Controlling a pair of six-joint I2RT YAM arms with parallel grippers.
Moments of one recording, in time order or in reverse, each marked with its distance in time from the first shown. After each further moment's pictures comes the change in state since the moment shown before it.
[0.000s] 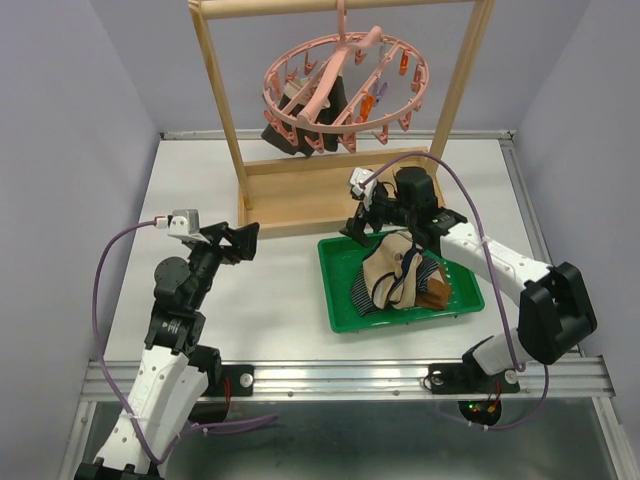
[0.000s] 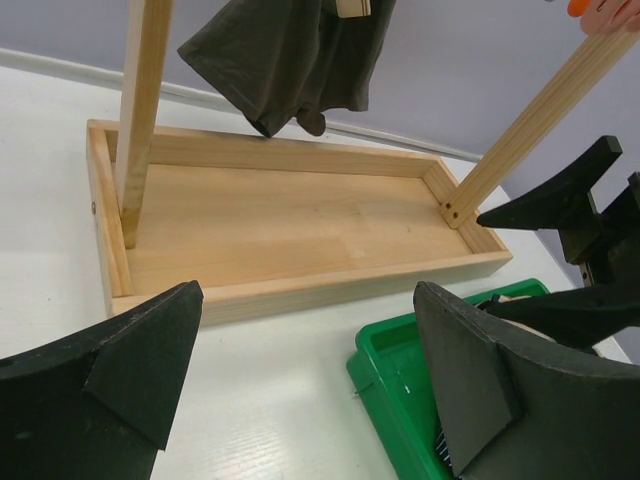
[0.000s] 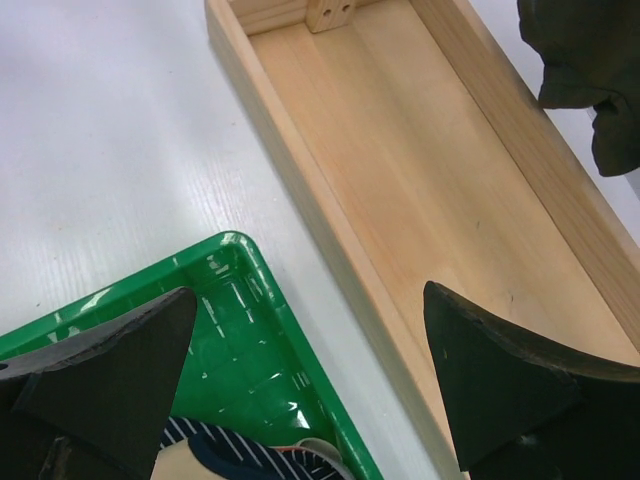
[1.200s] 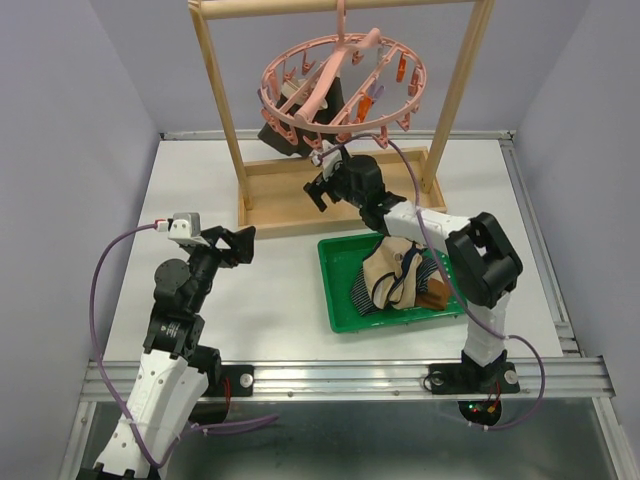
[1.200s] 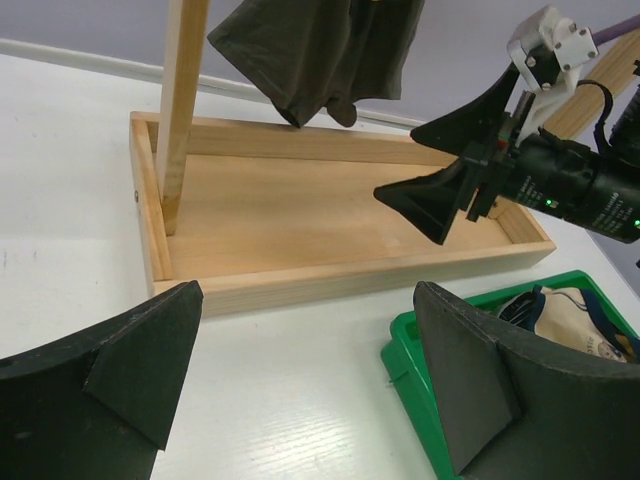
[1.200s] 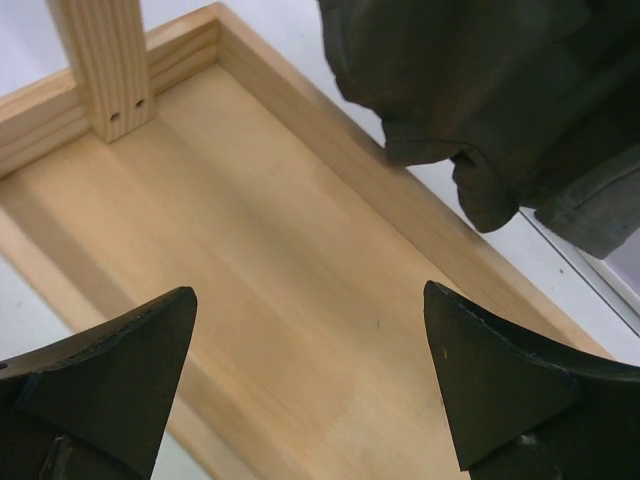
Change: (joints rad) left arm 0.000 -0.026 0.000 -0.077 -0.048 0.071; right arm 0.095 0.463 0.292 0.339 0.400 0.115
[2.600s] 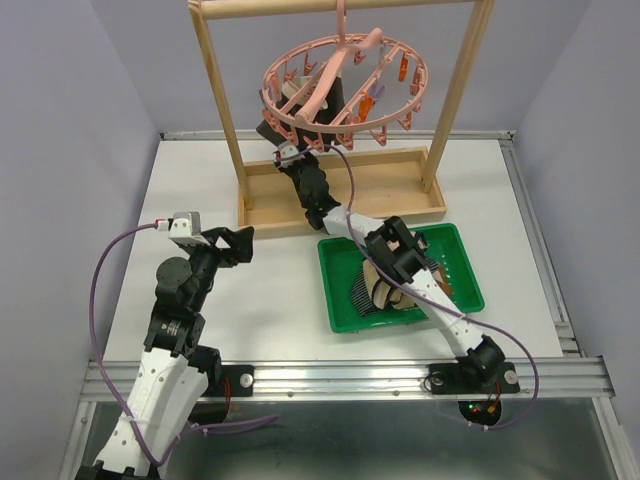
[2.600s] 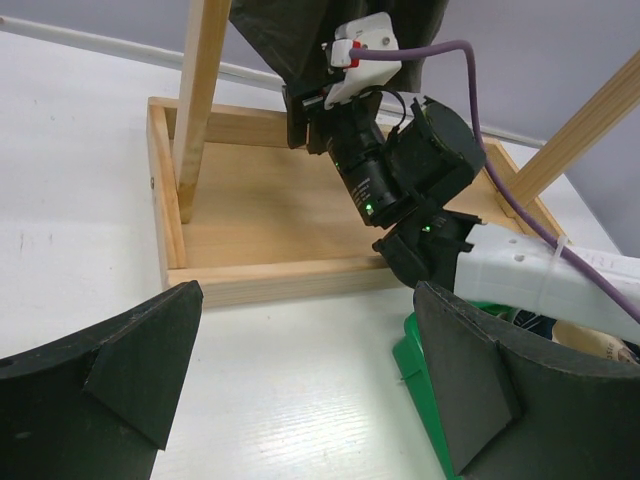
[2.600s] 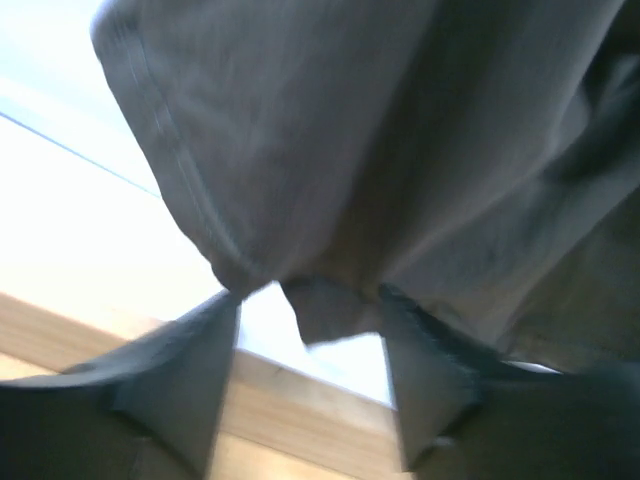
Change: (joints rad) left arm 0.000 0.019 0.000 -0.018 -0.034 0.000; right arm 0.078 0.931 1.001 0.436 0.538 -0.187
